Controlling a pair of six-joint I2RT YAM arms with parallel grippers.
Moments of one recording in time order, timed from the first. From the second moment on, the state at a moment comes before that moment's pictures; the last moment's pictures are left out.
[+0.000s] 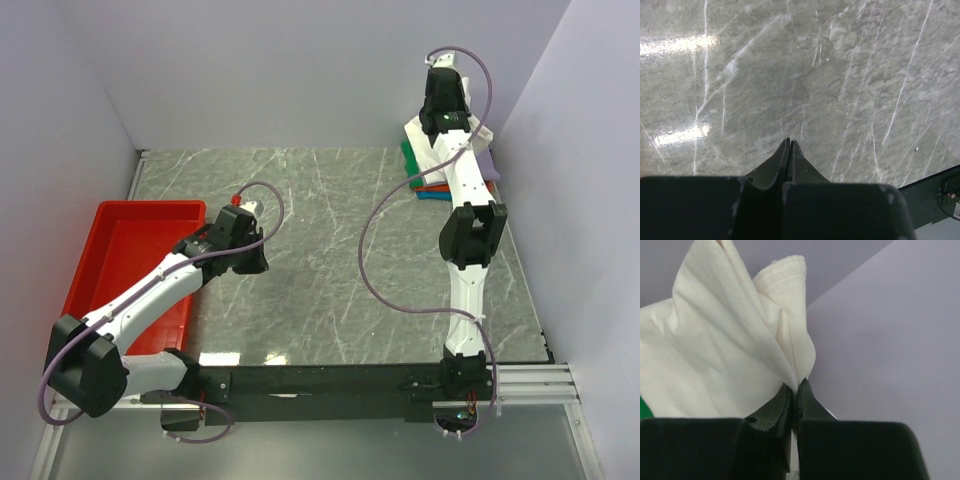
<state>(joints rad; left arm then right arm) -0.53 1.22 0.91 -0.56 0.03 -0.51 0.09 2.33 2.45 -0.45 0.71 -0.43</state>
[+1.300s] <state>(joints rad) -0.49 1.14 0.91 -0.56 0.00 -0.51 0.37 1.51 1.54 -0.45 0.55 0.23</state>
